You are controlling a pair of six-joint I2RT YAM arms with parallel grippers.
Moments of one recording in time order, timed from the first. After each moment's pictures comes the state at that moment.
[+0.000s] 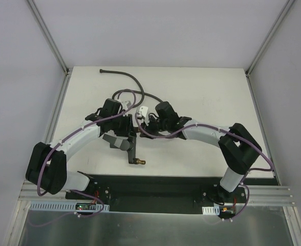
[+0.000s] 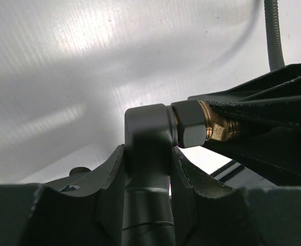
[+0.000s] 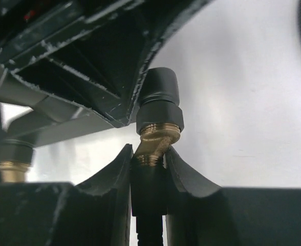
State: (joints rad) left arm -0.42 1.36 0.86 -0.45 0.40 -0.42; right arm 0.85 1.70 1.05 0.01 -0.44 -0.35
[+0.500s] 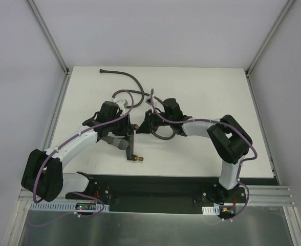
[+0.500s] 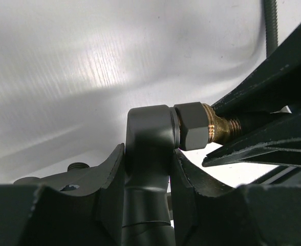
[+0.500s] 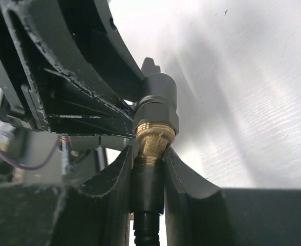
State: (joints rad) left arm -0.43 1.27 0.77 -0.35 0.25 -0.42; right arm 0.72 1.86 1.02 0.40 -0.78 0.42
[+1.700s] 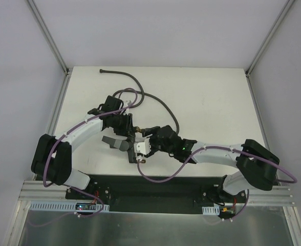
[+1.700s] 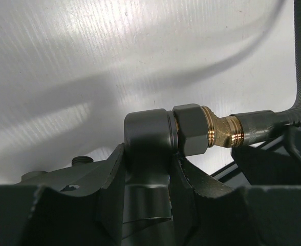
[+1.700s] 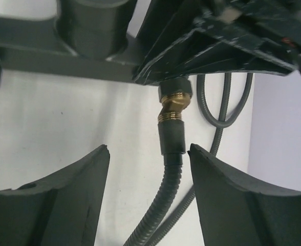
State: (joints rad) left arm -0.40 1.44 0.93 -0.53 0.39 -0.39; right arm 1.06 1.44 0.73 0.23 -0.04 -0.92
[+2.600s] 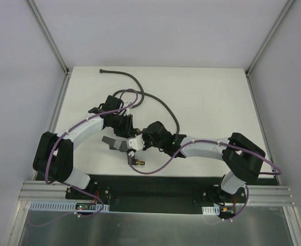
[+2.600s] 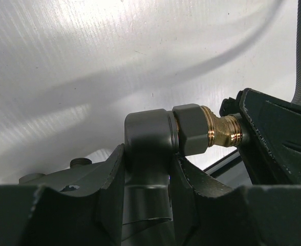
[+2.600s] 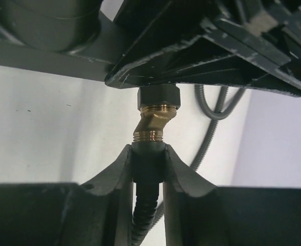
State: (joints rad) left arm -0.40 1.48 0.94 -0.57 0.44 -0.37; right arm 1.09 1.64 0.88 0.17 0.14 -1.08
